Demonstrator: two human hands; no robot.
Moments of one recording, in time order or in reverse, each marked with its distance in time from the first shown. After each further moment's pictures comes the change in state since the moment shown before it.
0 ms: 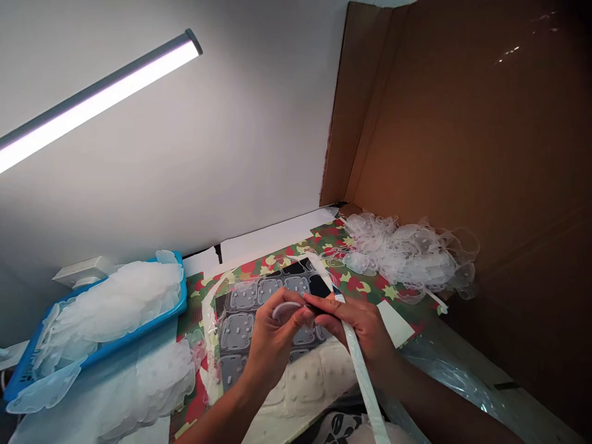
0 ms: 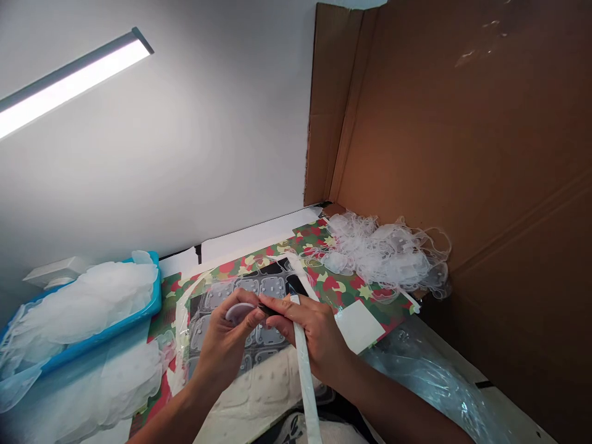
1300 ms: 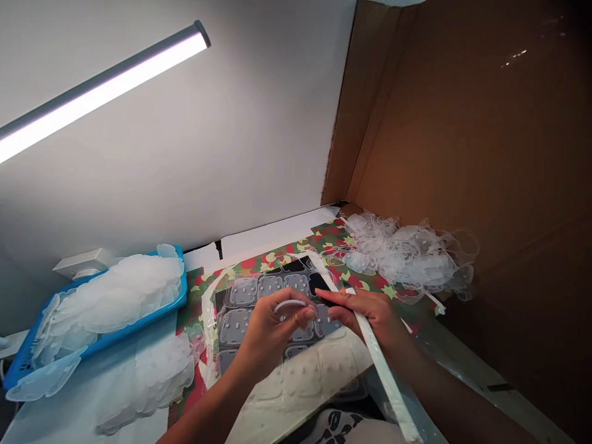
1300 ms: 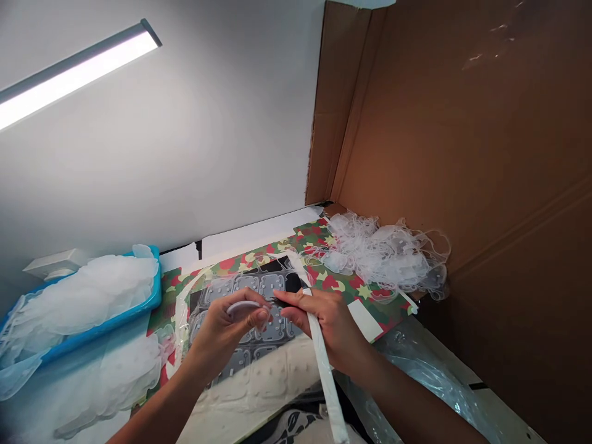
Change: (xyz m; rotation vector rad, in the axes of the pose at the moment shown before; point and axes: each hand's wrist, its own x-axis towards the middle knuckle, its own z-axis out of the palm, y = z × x) left_hand 0.002 0.016 -0.011 0.177 -0.139 -0.125; right_hand 0.005 -0.006 -0.027 -0.145 -0.103 0.051
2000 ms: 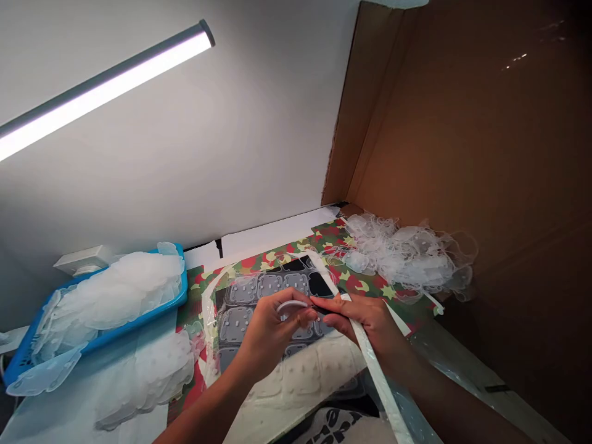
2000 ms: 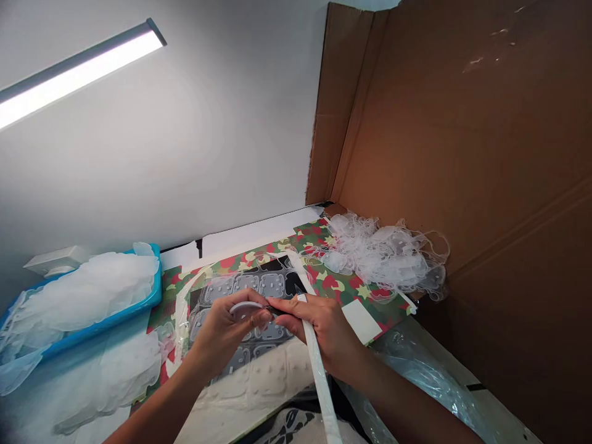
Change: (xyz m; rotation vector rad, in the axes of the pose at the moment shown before) left_hand 0.000 0.001 0.001 0.047 0.017 -0.031; right_hand -0.003 0.000 0.006 0.071 -0.049 -0.005
